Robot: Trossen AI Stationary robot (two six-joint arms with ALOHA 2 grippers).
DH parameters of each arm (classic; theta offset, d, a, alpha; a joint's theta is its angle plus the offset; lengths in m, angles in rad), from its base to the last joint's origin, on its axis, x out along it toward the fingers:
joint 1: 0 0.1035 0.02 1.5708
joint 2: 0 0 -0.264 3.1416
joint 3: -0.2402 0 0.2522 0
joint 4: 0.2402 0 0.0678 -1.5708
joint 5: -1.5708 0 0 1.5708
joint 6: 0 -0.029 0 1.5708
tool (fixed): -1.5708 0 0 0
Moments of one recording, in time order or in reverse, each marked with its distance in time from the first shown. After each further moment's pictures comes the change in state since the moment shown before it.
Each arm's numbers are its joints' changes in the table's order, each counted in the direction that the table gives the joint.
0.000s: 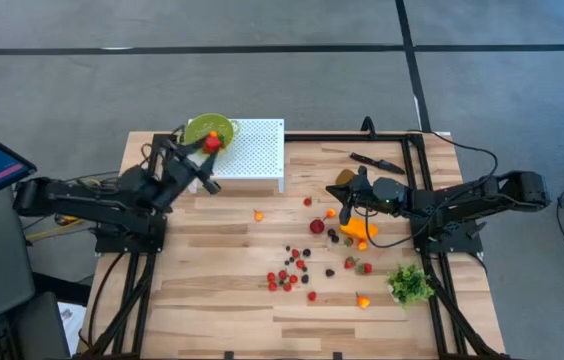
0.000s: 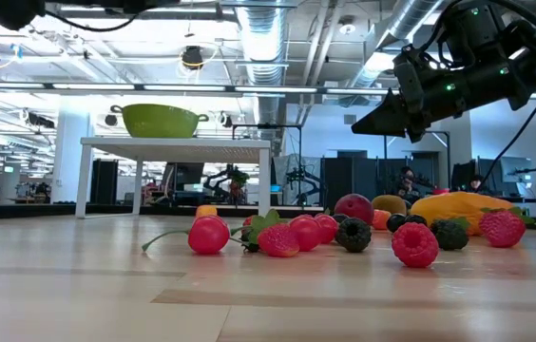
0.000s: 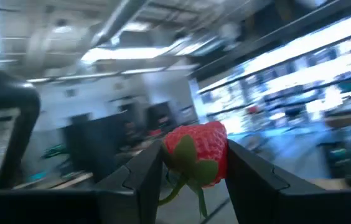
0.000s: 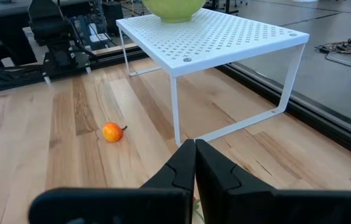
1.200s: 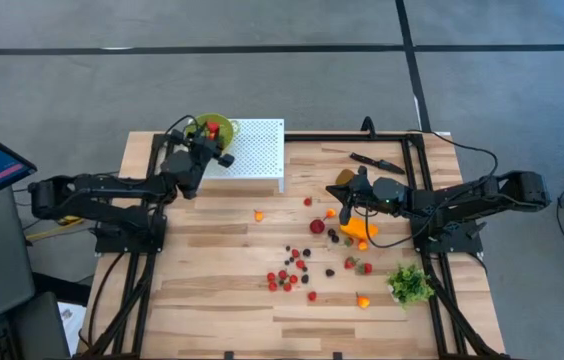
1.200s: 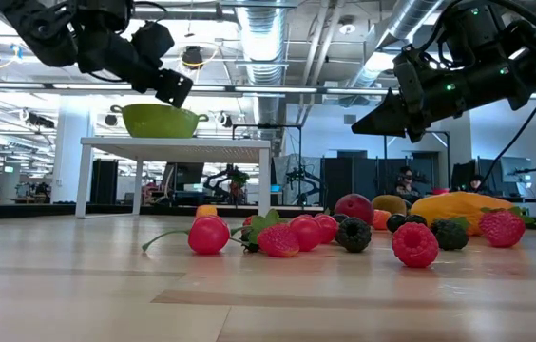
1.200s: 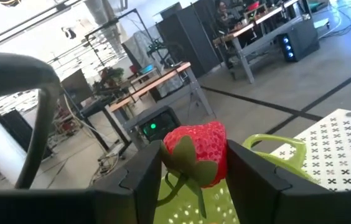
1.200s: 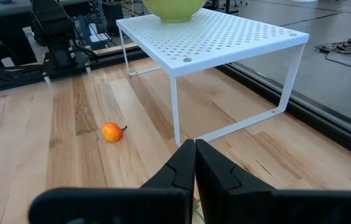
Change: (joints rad) left arm 0.307 -0.325 0.000 0.089 -0.293 0.092; right arm 0.000 0.000 0.000 0.000 0.000 0.000
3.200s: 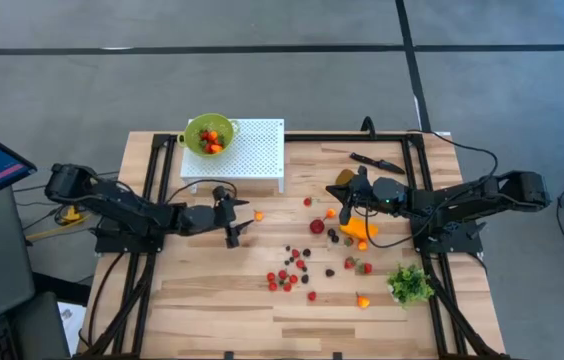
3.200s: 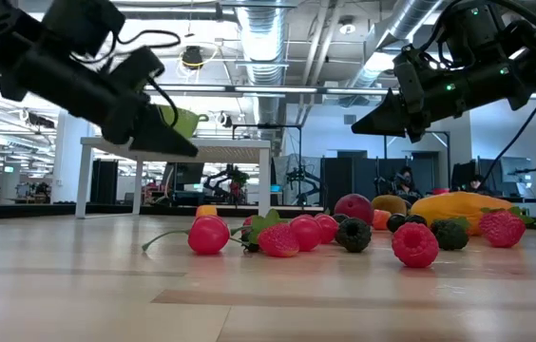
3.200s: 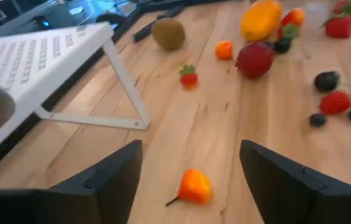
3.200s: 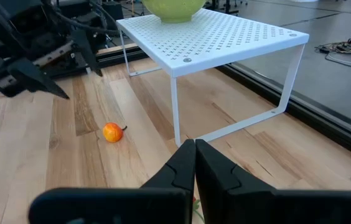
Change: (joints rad) left arm -0.472 -0.175 0.159 0.171 0.479 0.488; right arm 0.000 0.000 0.000 -0.001 0.000 0.000
